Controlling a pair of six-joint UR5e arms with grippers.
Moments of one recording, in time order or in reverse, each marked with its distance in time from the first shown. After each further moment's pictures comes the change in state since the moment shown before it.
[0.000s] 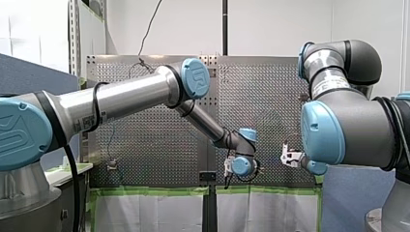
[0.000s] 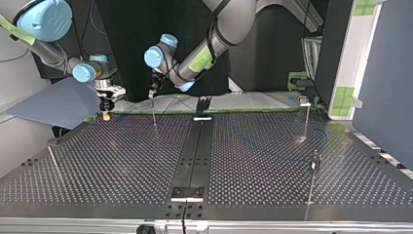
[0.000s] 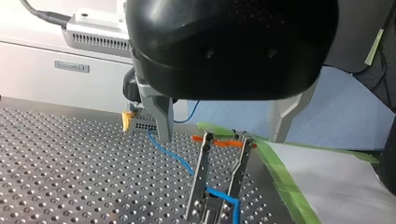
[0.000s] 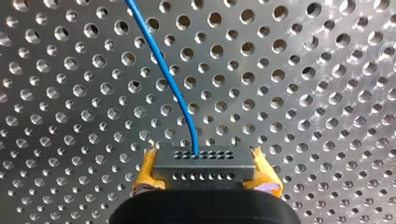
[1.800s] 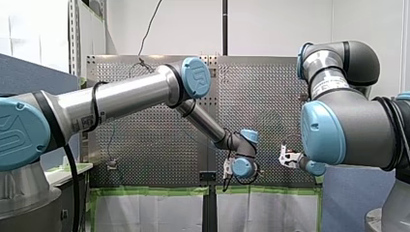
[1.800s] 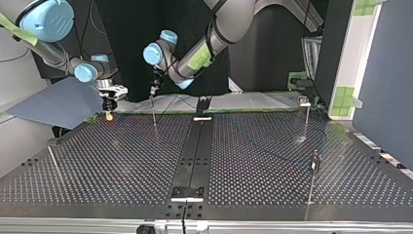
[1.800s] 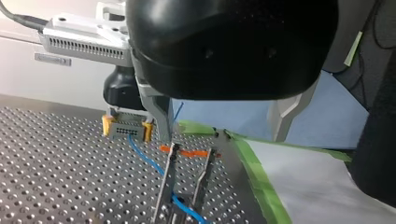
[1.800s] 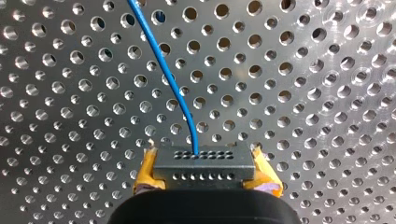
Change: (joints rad) left arm -0.014 0.005 -0.025 -0.038 -0.039 -0.004; right arm 0.009 0.006 0.000 0.000 -0.020 0.004
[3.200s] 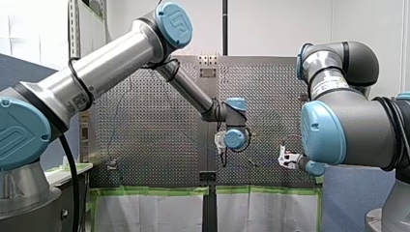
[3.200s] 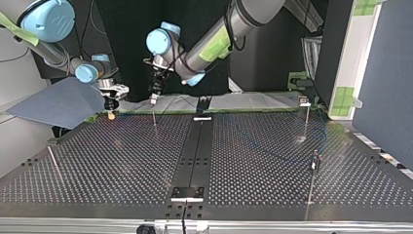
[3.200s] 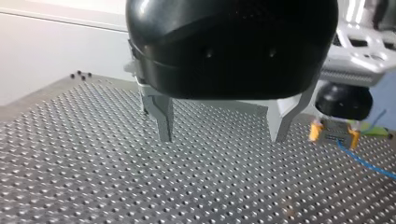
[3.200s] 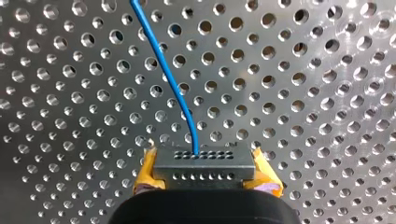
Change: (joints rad) left arm 0.005 0.364 -0.367 0.279 -0.087 -0.176; right arm 0.005 0.003 -0.003 0.026 -0.015 0.001
